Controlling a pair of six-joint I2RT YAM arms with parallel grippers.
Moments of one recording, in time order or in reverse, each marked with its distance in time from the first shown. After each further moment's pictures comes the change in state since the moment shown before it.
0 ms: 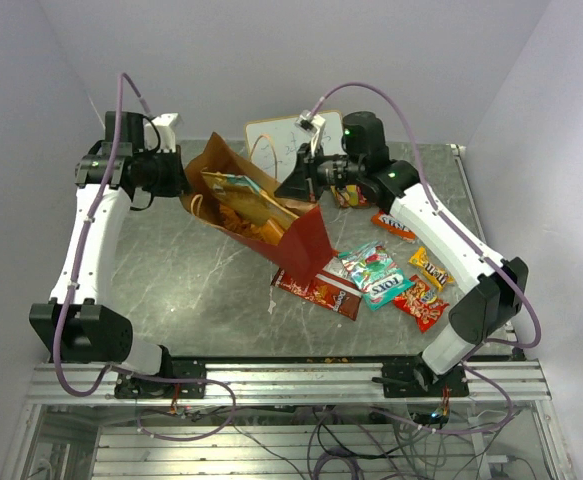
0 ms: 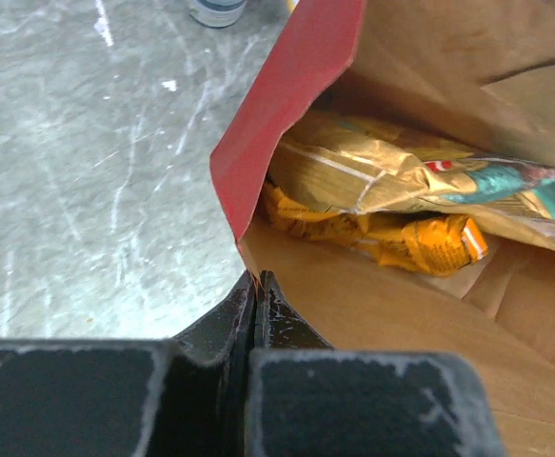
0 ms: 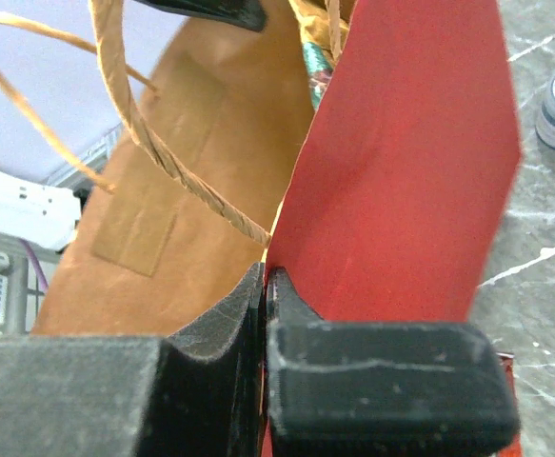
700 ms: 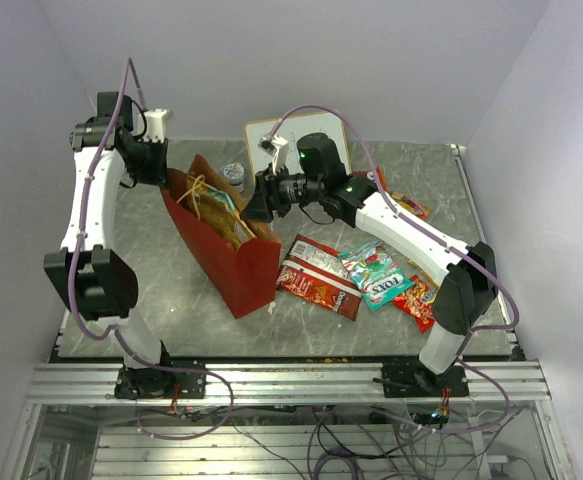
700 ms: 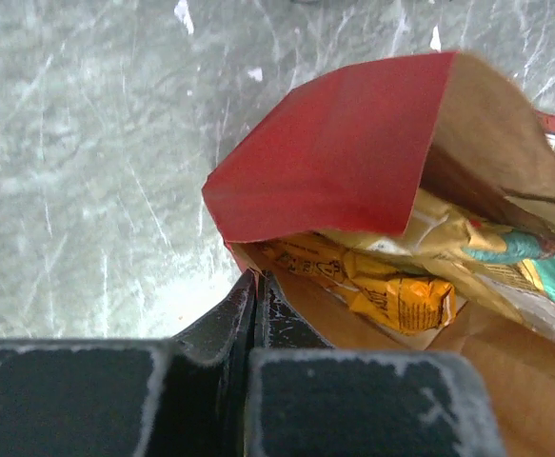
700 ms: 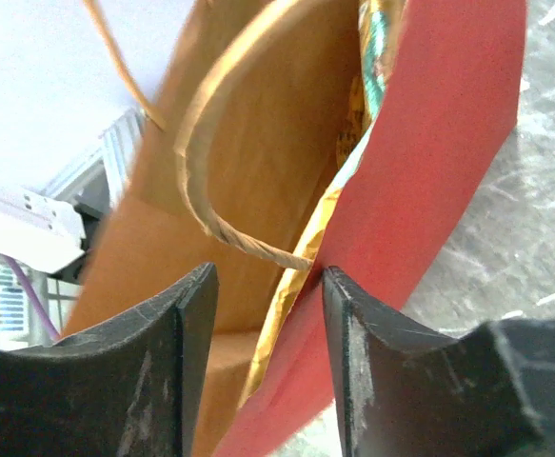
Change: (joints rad) left arm 0.096 0.290 0.263 -0.176 -0.054 0.220; right arm 0.149 0.107 -0.034 0.114 0.149 0.130
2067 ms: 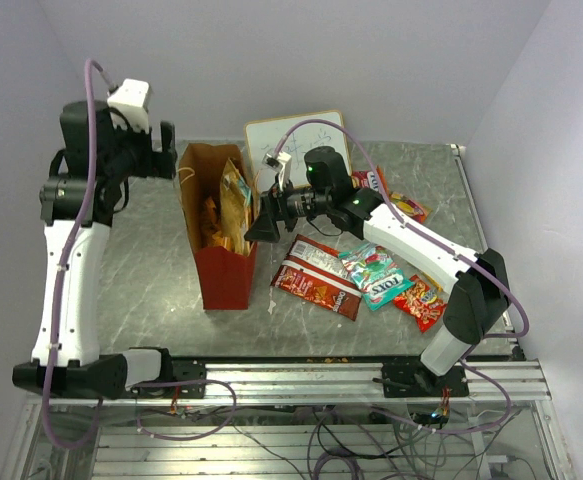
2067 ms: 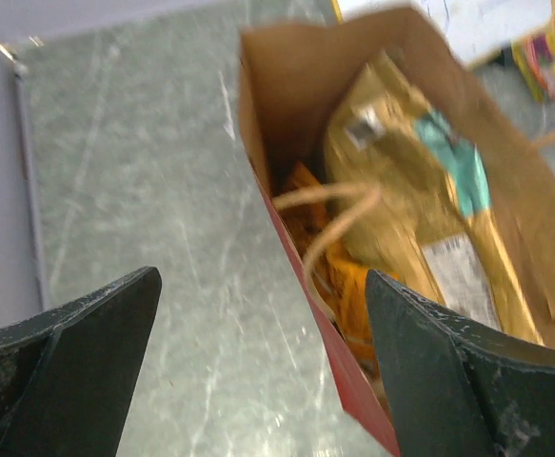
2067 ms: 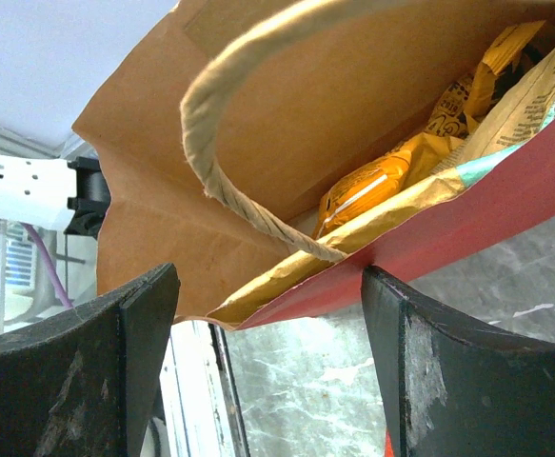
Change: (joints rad) left arm -0.127 -0.546 -0.311 0.314 -0.191 -0.109; right arm -0.004 -0.084 -0.158 0.054 -0.088 -0.063
